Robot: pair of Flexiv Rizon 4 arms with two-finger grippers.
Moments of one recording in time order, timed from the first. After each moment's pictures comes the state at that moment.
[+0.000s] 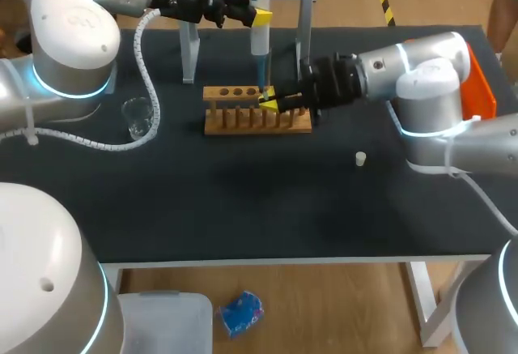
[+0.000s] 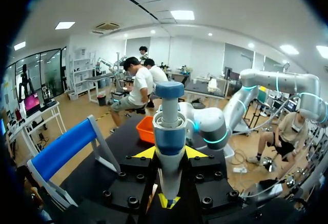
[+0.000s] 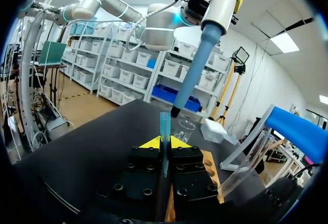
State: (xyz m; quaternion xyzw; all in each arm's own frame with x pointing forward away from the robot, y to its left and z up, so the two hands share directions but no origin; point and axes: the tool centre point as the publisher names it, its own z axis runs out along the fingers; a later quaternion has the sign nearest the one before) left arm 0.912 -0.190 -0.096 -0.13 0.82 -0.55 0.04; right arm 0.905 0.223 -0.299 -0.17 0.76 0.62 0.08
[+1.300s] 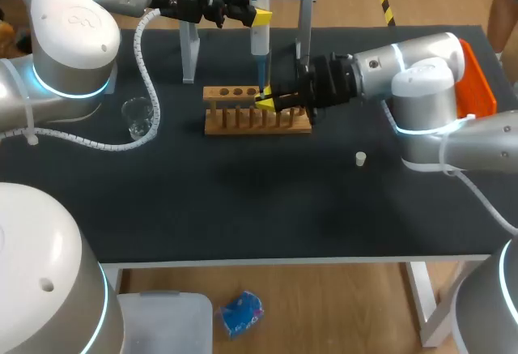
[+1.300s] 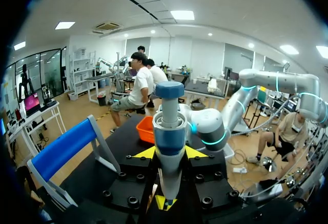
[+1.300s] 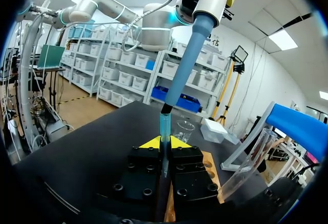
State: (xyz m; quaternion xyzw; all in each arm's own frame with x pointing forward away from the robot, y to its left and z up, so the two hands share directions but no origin) left arm 0.912 -0.190 -0.096 -0.13 0.82 -0.55 0.04; right arm 0.911 0.230 -0.299 -0.16 0.75 0.63 0.07
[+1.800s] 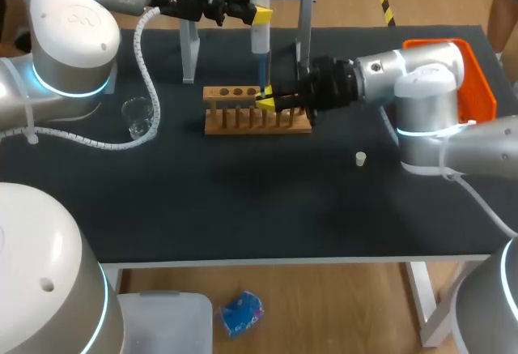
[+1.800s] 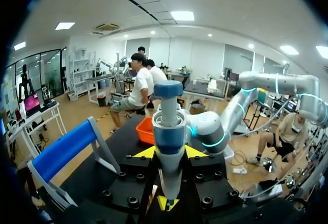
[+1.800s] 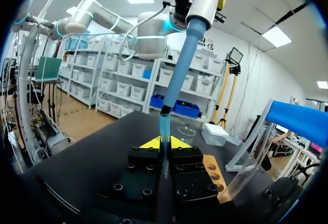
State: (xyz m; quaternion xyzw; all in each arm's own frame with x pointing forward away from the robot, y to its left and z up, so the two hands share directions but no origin) left arm 0.912 -0.191 -0.093 -0.13 0.82 -0.56 0.04; right arm 0.905 0.230 -0.291 -0.13 0.73 0.67 0.04
